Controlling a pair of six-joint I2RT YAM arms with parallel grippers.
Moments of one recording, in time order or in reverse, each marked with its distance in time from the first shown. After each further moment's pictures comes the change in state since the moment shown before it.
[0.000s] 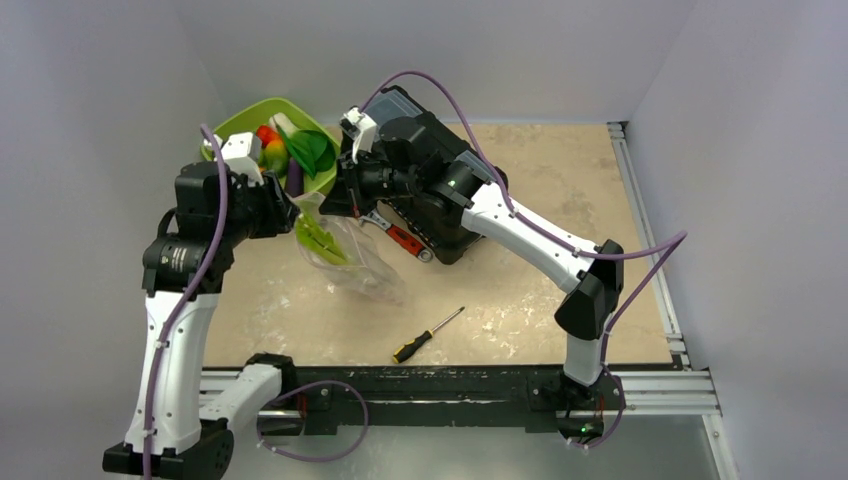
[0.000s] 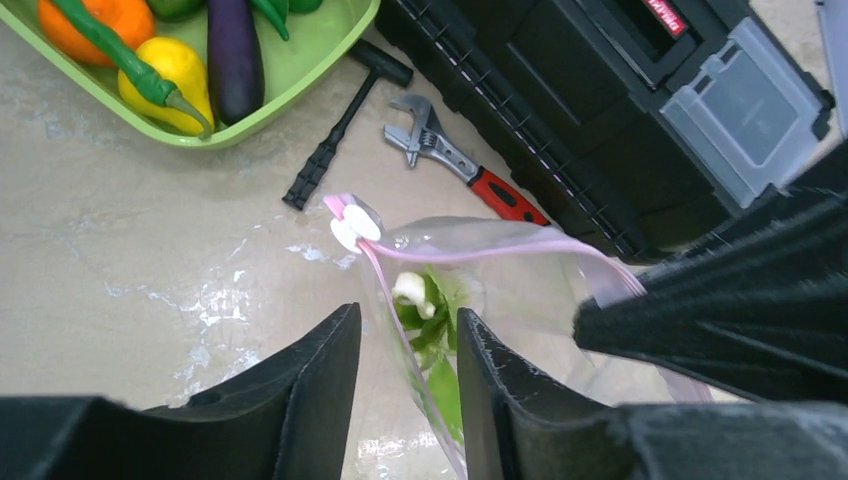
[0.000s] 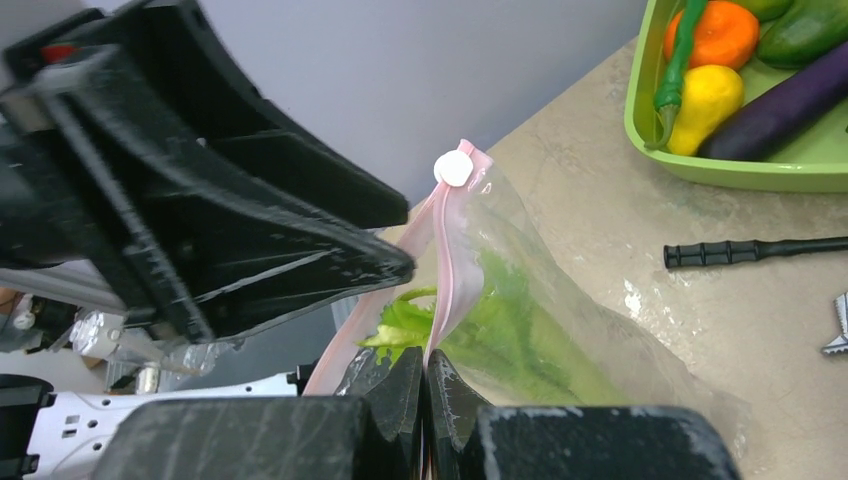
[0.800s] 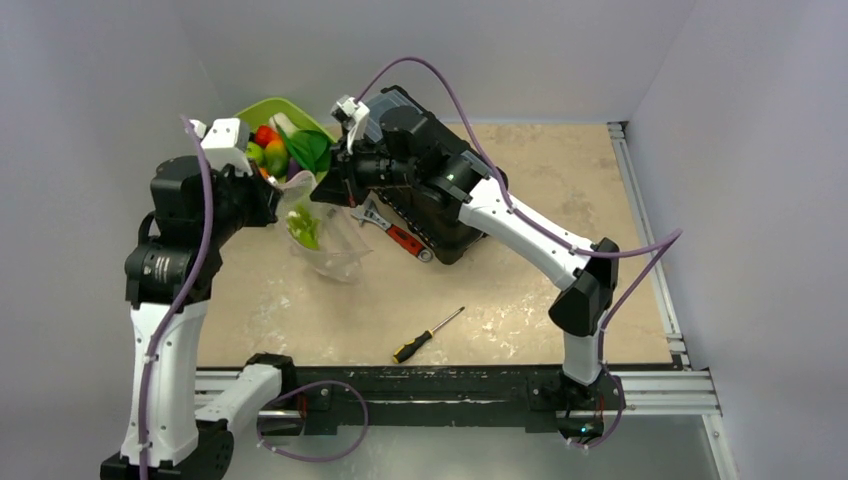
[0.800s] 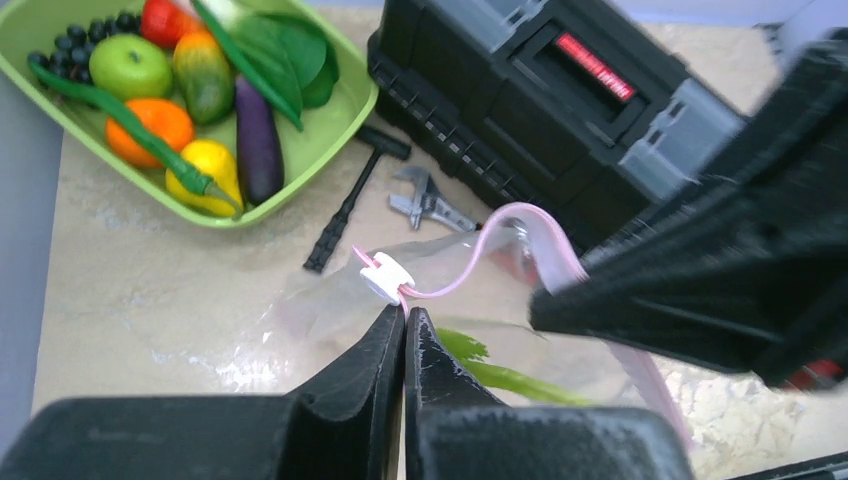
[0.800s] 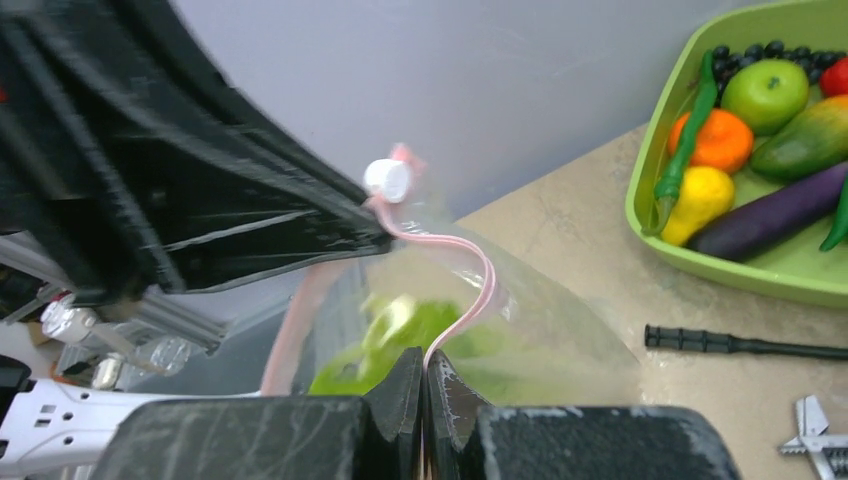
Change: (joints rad) left arm 0.000 0.041 0.106 0.029 -0.013 0.077; right arm -0.004 0.037 0.082 0.043 -0.050 -0.111
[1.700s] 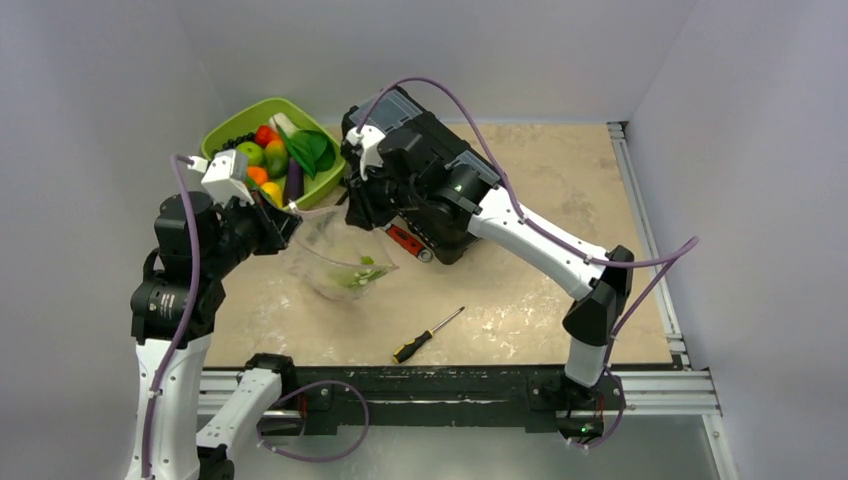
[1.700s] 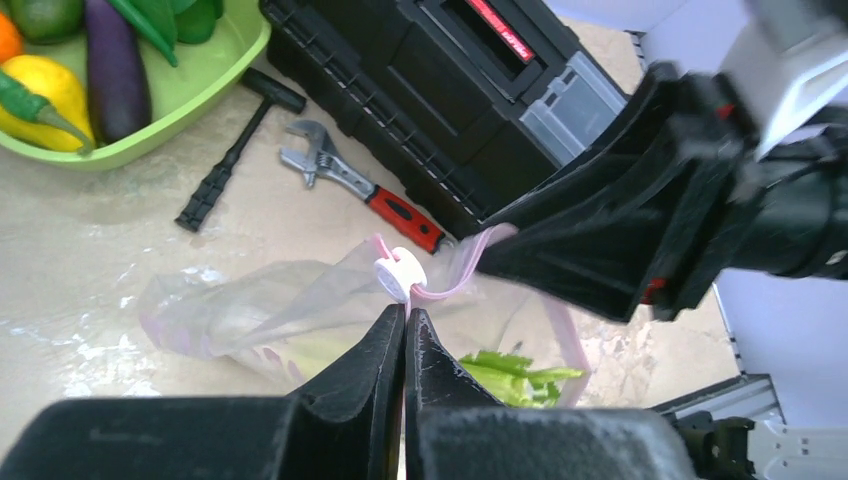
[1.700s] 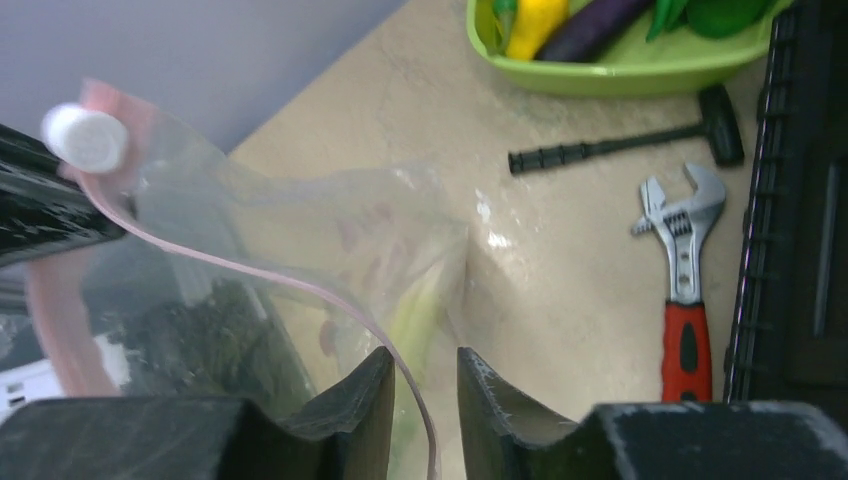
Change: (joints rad) left arm -0.002 -0.180 -0.186 0.043 0.149 -0.197; right arm 0.028 -0.085 -0.088 -0.270 0.291 -0.080
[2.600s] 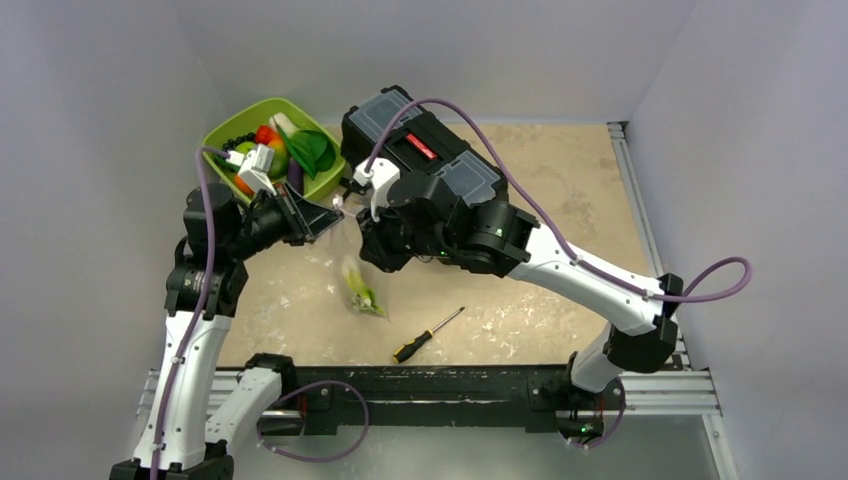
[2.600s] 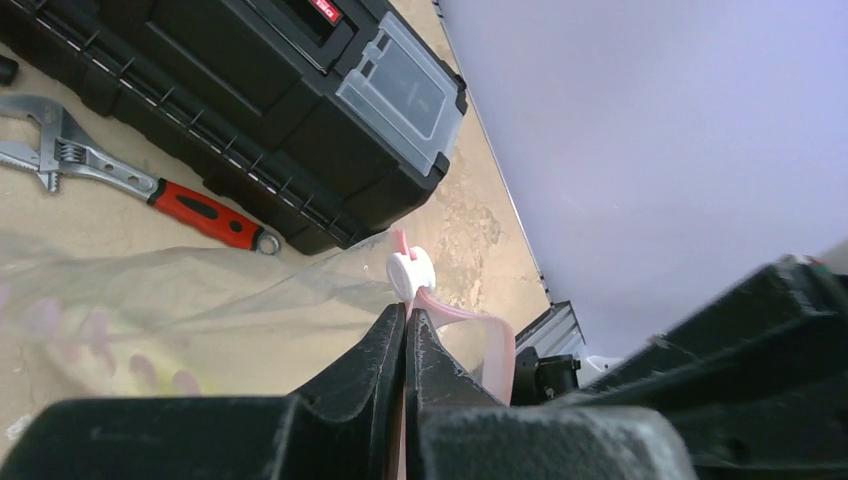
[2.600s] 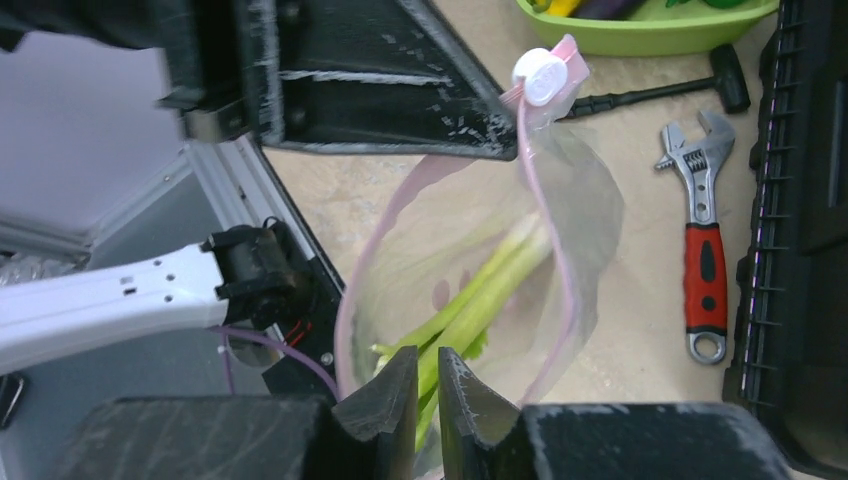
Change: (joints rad) left arm 0.000 0.026 -0.224 0.373 0.385 -0.267; right arm 0.237 -0.239 -0.055 -0.221 0.260 0.043
